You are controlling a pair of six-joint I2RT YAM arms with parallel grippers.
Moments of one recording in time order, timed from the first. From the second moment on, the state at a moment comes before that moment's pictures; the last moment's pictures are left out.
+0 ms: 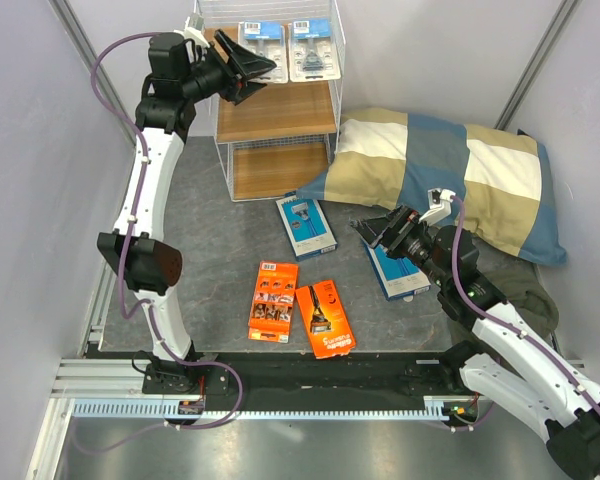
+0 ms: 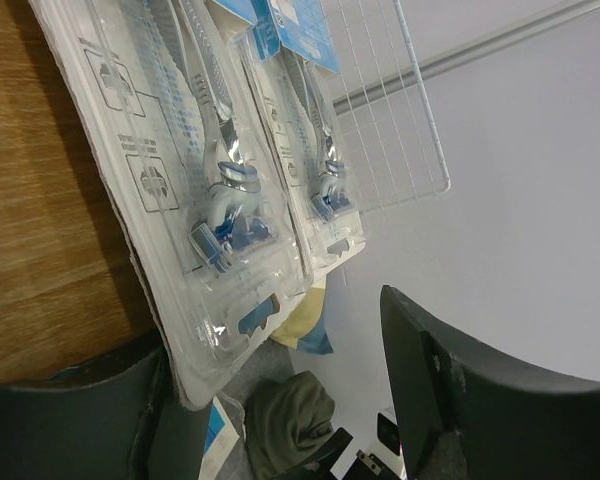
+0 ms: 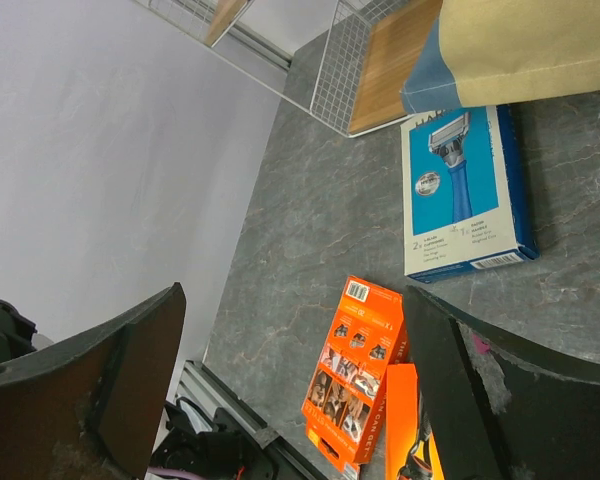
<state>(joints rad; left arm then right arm) -0.15 1.97 2.30 -0.45 0.61 -0.98 0.51 0.80 0.61 0.09 -0.10 0.91</state>
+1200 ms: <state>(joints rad) -0.14 1.69 1.85 -0.33 0.62 -0.86 0.51 0.80 0.59 0.09 -0.10 0.91</state>
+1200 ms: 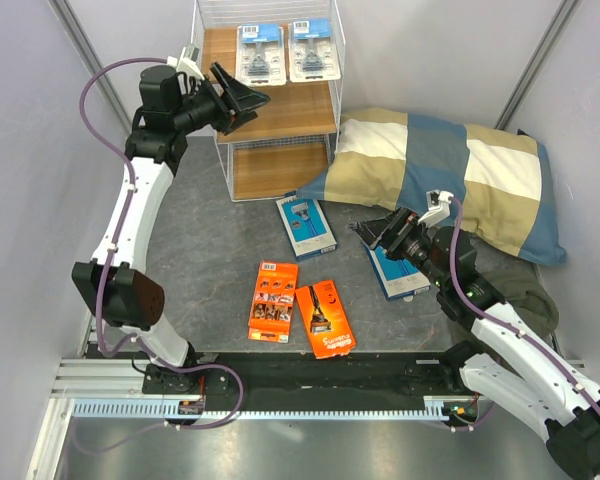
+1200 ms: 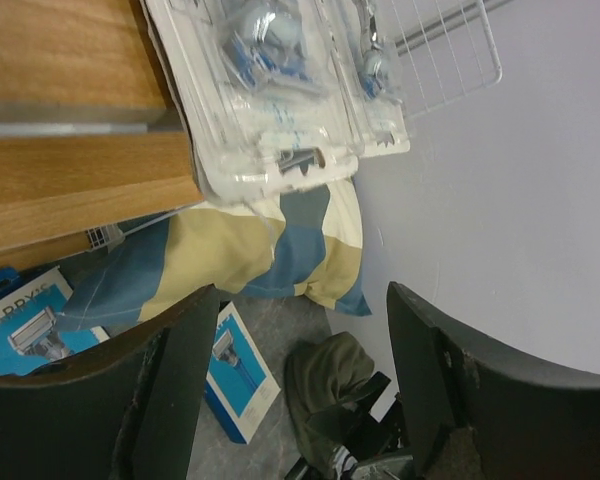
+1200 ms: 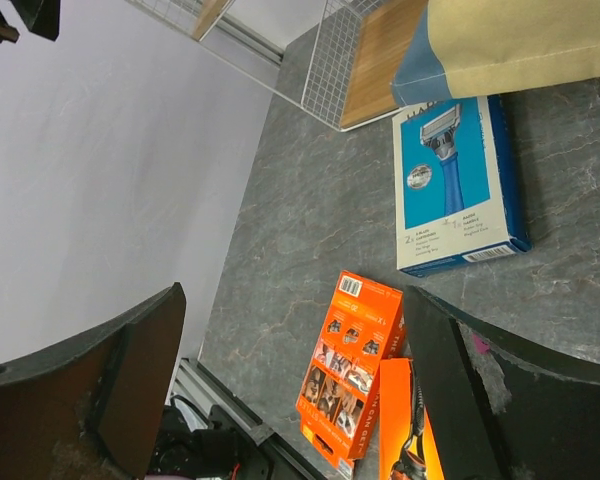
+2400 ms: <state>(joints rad) -0.20 1.21 0.92 -0.35 0.53 -0.68 0.51 1.03 0.56 0.10 -0.14 0.85</state>
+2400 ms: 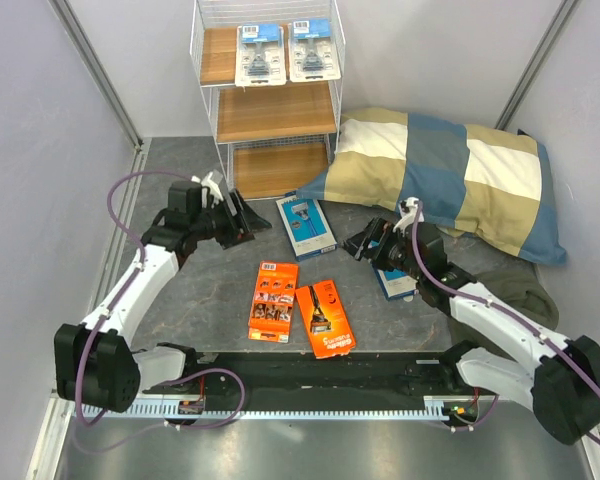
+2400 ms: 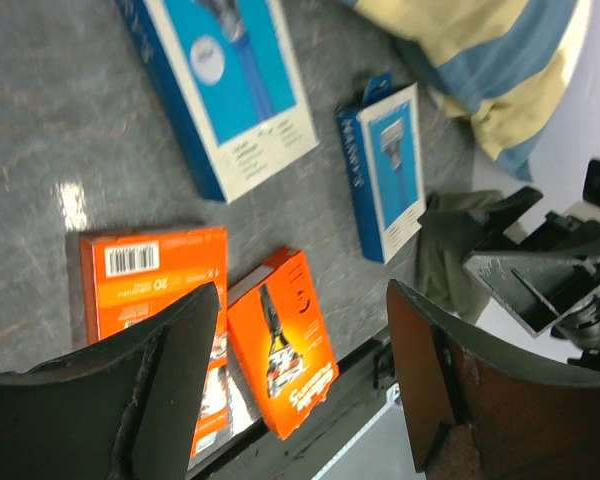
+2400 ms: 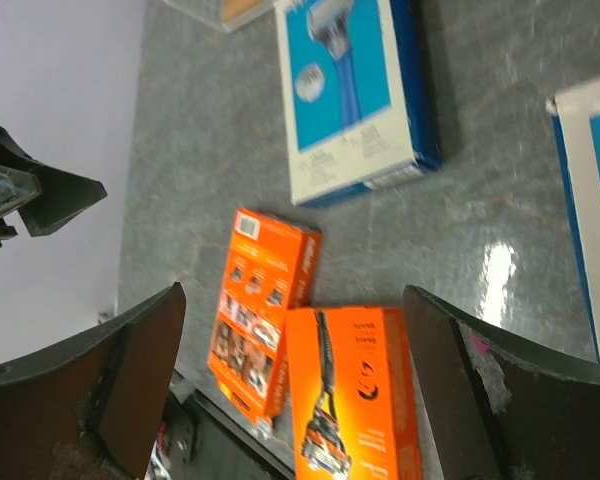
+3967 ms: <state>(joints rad) -0.32 1.02 0.33 -0.25 0.35 -0.85 0.90 1.62 0.76 0.19 -0.37 0.89</state>
